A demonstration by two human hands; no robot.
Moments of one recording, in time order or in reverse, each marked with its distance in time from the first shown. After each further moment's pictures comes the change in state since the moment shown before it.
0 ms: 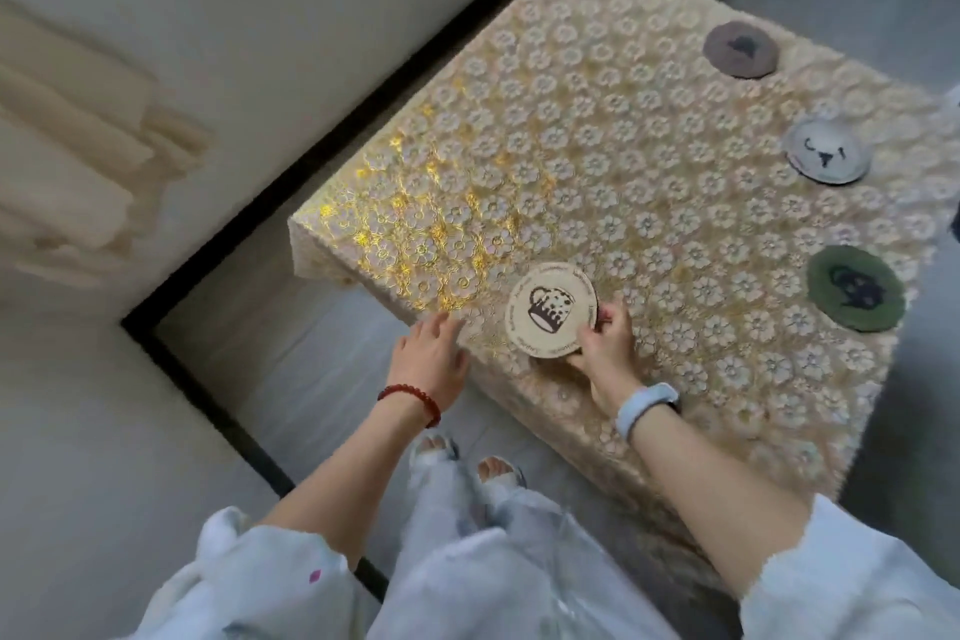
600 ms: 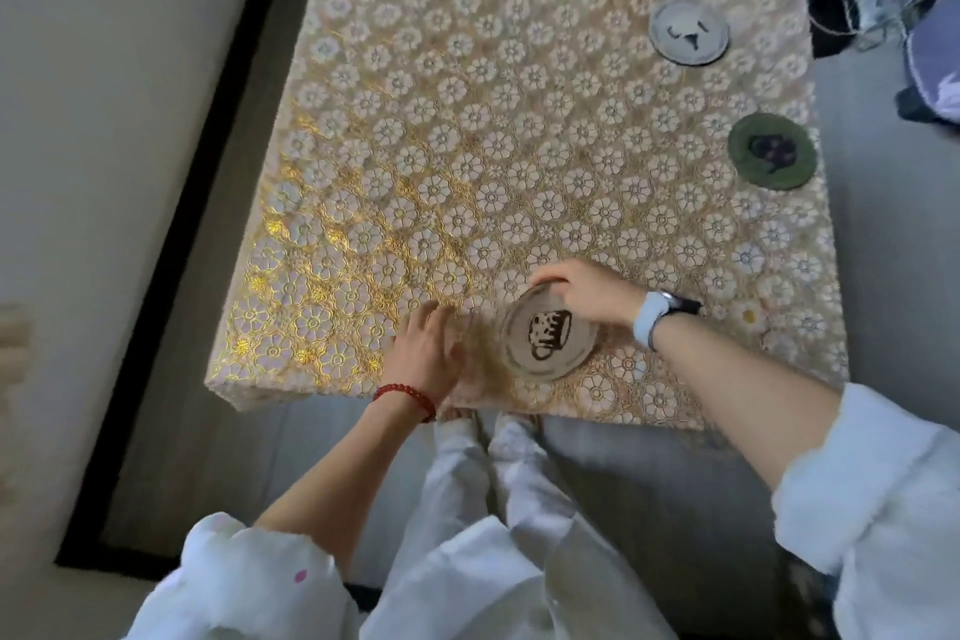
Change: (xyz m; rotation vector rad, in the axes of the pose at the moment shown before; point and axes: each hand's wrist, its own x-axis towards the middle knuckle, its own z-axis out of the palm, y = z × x) left_hand 0.122 -0.020 -0.025 0.084 -0.219 0.376; right_hand 0.045 -0.056 0.009 -0.862 -0.213 -0.111
